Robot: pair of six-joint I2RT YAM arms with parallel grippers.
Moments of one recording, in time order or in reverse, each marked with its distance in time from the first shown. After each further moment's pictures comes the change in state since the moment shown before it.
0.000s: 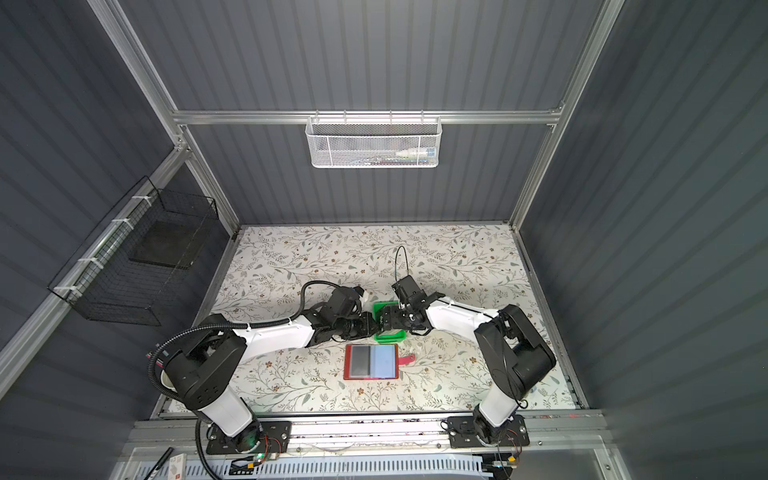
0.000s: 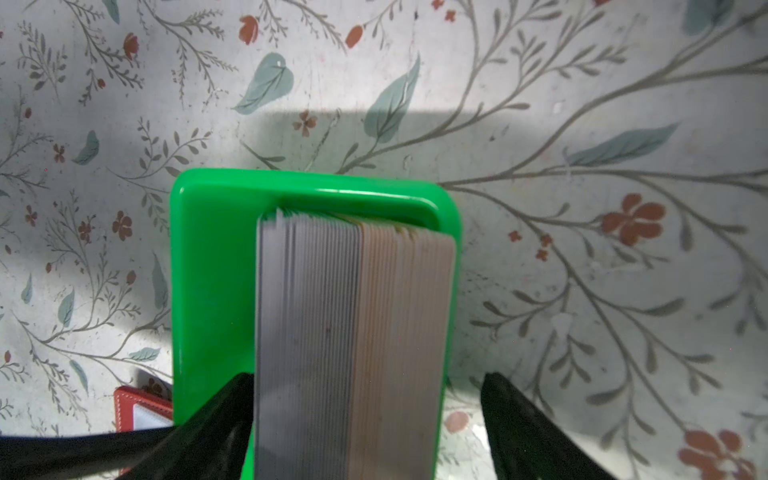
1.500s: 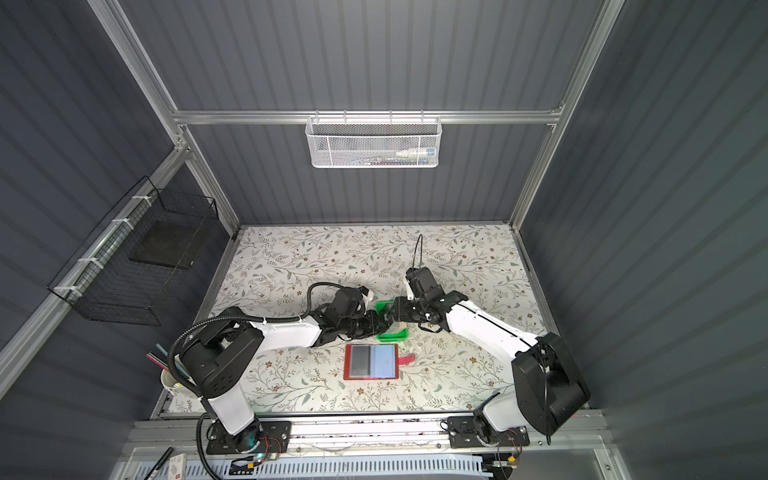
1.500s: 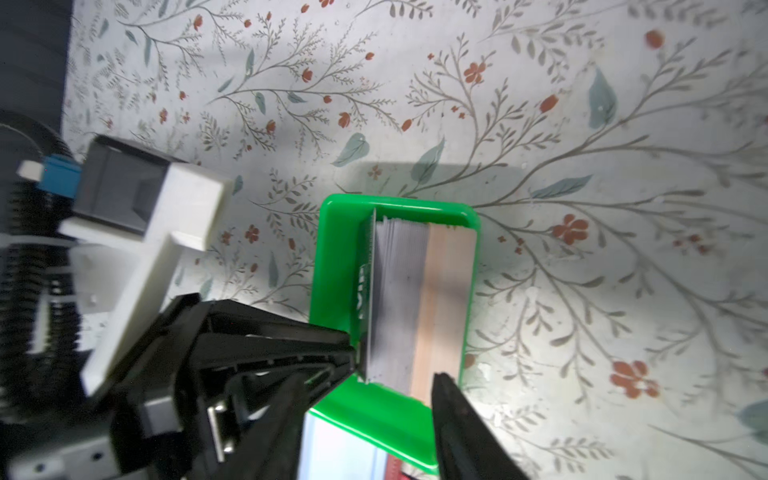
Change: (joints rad) left arm 0.000 0.095 0.000 0.167 0.064 -0.079; right arm -0.045 -0.224 -0.016 -0.041 -0.108 0.038
